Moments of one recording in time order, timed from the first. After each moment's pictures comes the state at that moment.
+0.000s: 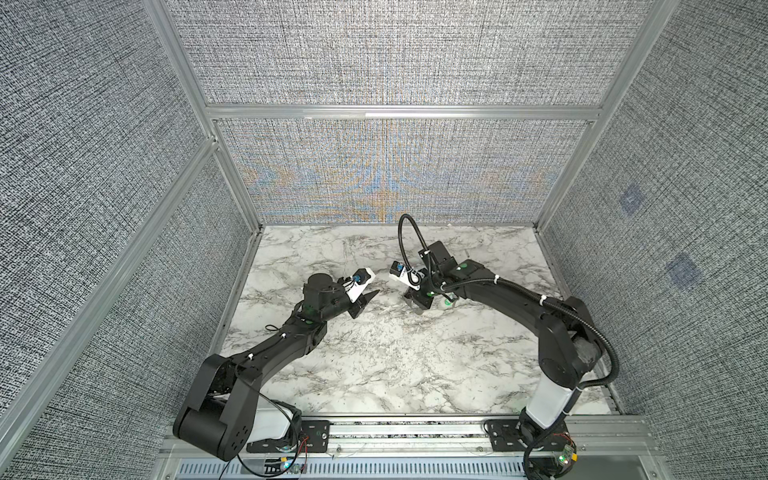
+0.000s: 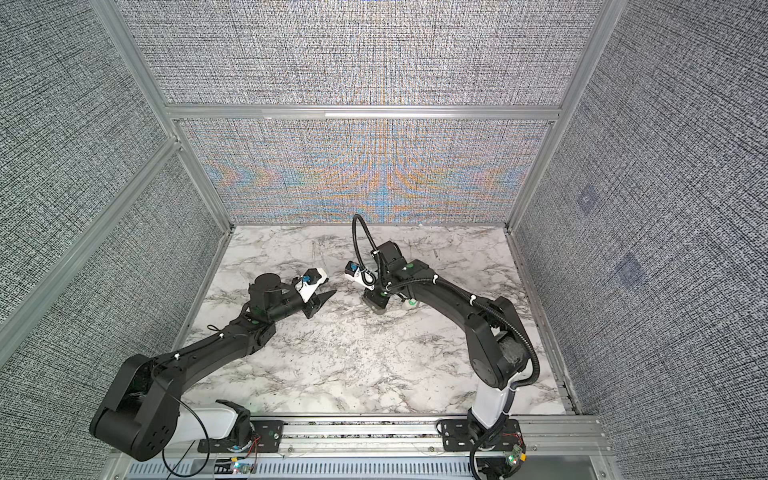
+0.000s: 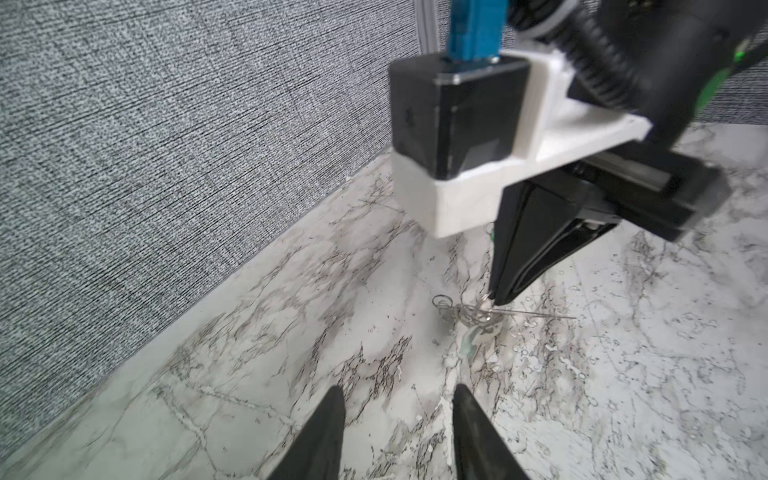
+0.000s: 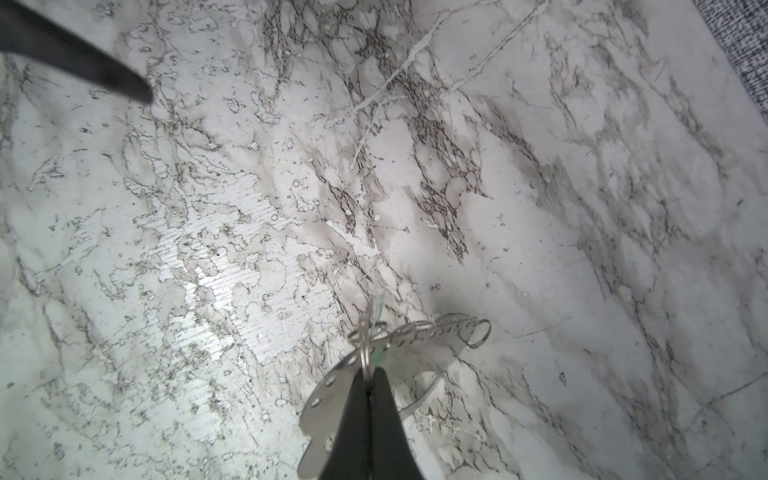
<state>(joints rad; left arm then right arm) -0.40 1.33 0.59 0.43 0.52 0.37 0.62 1.78 1.38 -0.58 -0.28 -0.52</state>
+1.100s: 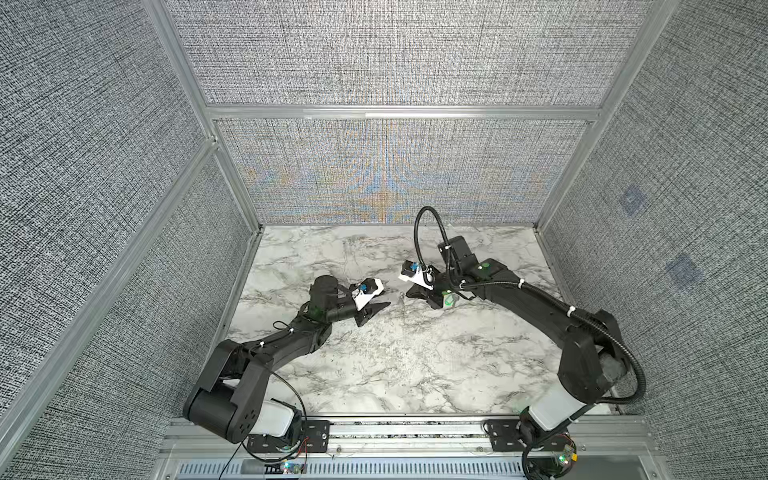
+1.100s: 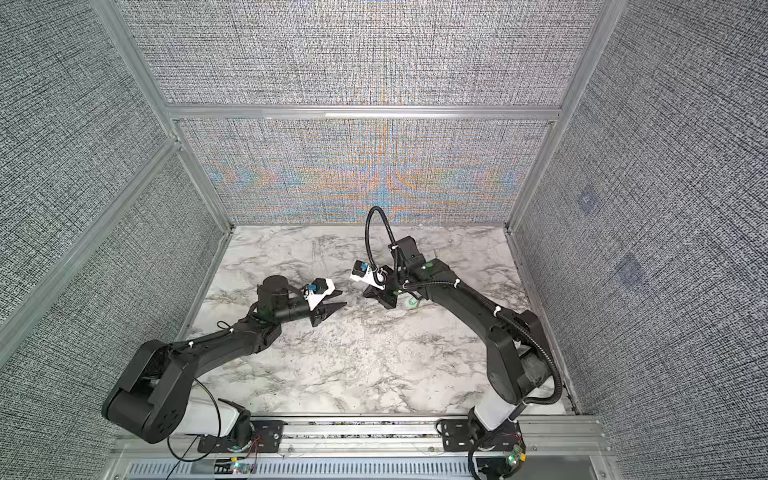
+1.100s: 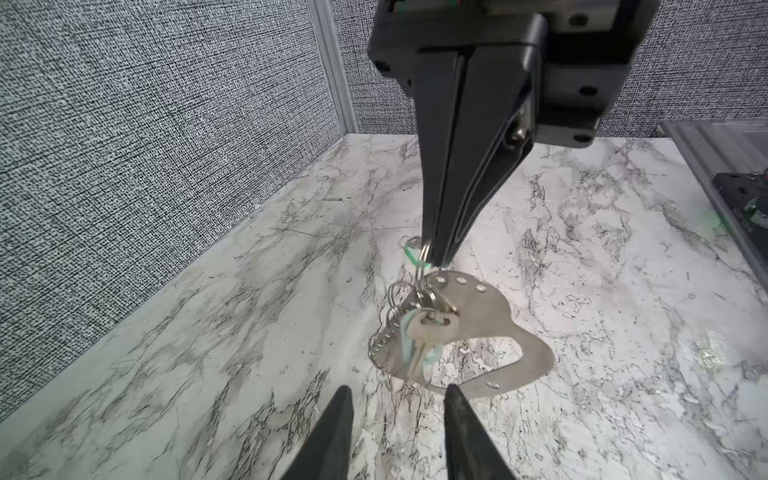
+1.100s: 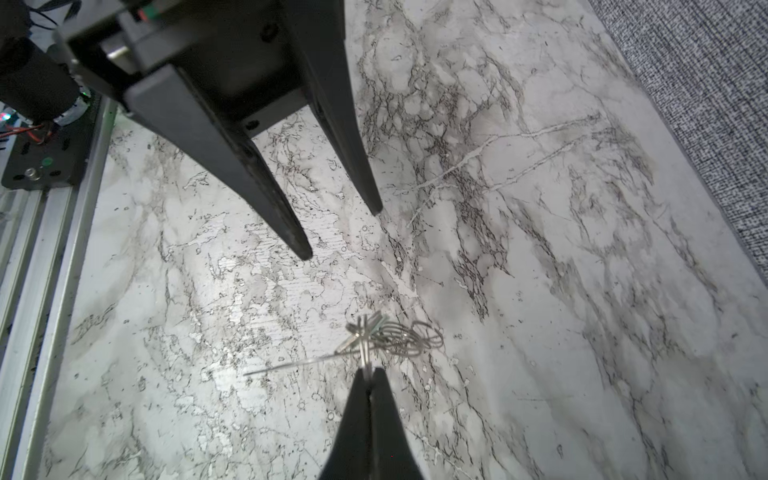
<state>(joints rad) -0.43 1.43 0.58 0.51 0.74 0.39 0.55 1.64 1.31 -0.57 -0.57 -0.72</state>
